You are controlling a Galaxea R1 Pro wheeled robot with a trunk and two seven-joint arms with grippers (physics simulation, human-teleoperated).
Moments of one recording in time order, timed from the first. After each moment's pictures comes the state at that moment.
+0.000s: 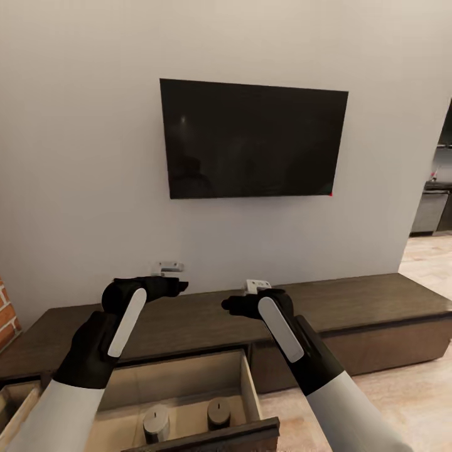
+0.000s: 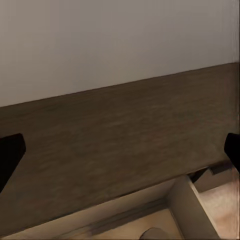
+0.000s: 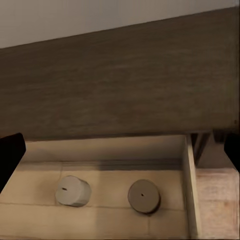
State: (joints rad) left arm -0.66 0.04 -0.19 -1.48 0.32 1.04 0.16; right arm -0.69 0.11 0.41 -1.25 -0.79 0.93 -0.54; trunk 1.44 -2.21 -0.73
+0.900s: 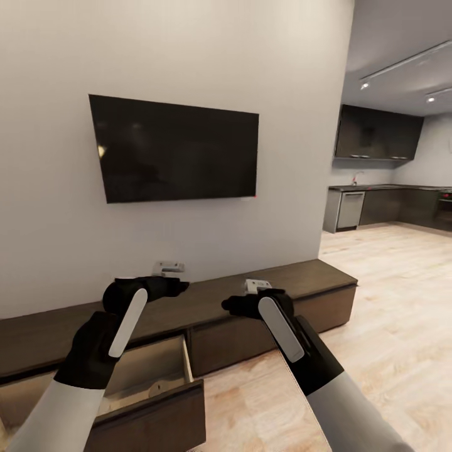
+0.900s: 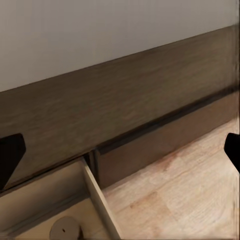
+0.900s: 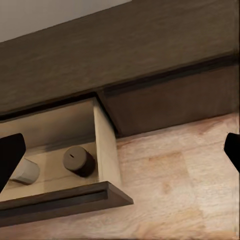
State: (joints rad) left arm -0.66 0.04 -0.20 -1.48 0.32 1.04 0.16; right arm -0.69 0.11 0.41 -1.25 -0.79 0.93 -0.54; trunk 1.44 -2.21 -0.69
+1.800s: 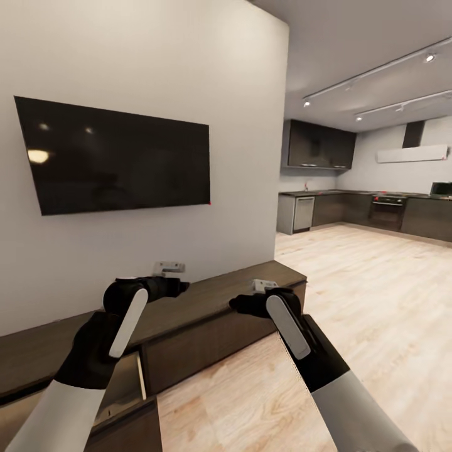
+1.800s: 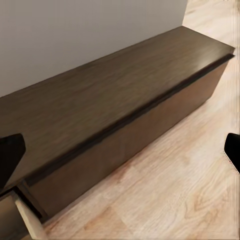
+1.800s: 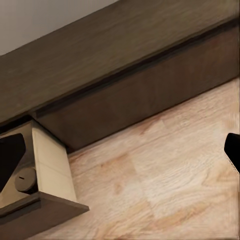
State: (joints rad) left arm -0.66 0.03 -0.20 -1.48 0.32 1.04 0.16; right arm -0.69 0.09 0.36 -1.24 -0.80 0.92 -0.54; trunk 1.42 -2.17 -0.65
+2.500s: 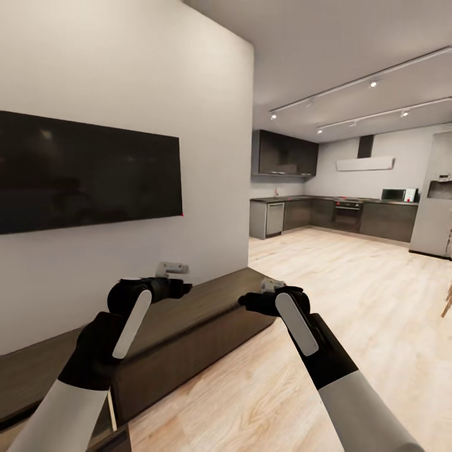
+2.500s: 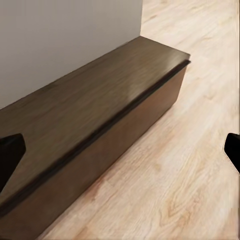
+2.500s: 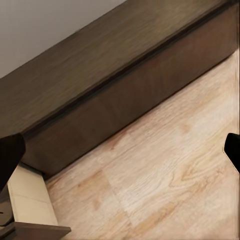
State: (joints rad) left arm -0.66 0.03 -0.22 -1.47 0.31 1.04 0.16; right arm -0.69 0.07 0.31 -1.24 -0.80 0.92 -0.54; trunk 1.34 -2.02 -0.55
